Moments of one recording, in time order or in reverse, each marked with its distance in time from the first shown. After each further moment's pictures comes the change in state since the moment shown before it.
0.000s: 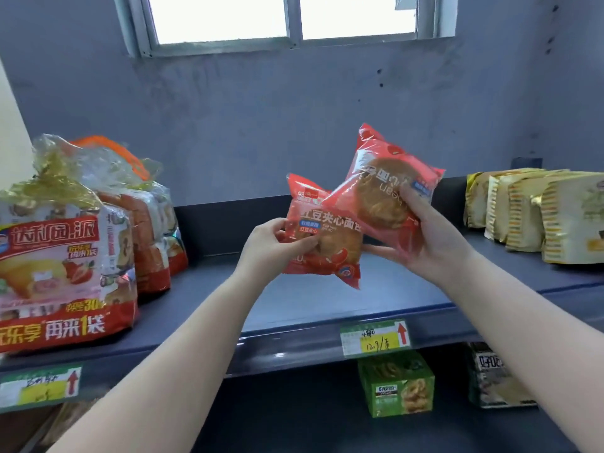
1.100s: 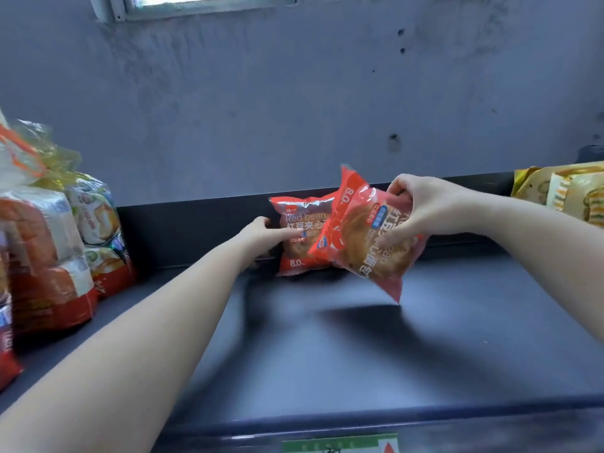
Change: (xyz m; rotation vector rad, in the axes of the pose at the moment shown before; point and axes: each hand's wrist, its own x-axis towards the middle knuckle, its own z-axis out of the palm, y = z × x) left_hand 0.168 -0.061 0.052 0.241 -0.062 -0.379; right_hand 0.151 -0.050 -0.078 -1.551 -0.160 -0.076
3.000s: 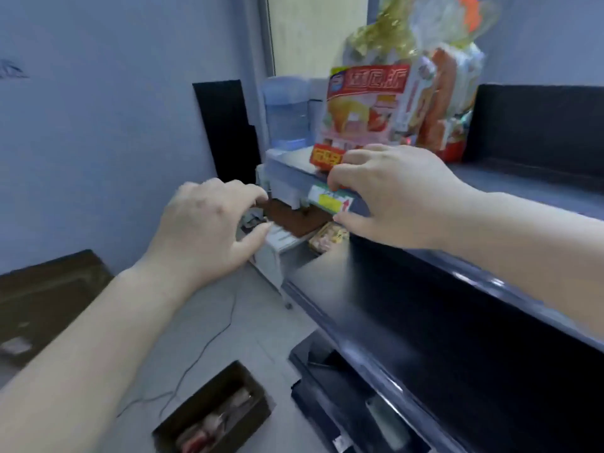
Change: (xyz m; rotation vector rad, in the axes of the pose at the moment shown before) left_hand -0.422 -0.164 -0.176 1.174 0.697 -0.118; right_hand -0.125 -0.319 0.205 -0.196 0.063 -1.360
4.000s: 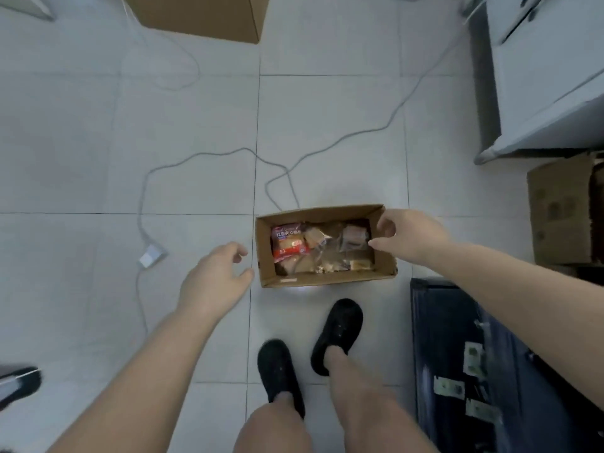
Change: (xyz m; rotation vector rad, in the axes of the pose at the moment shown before) left_hand -0.415 -0.332 0.458 -0.430 -0.806 -1.614; right_hand 0.211 -0.365 0.700 0.600 -1.258 0.020
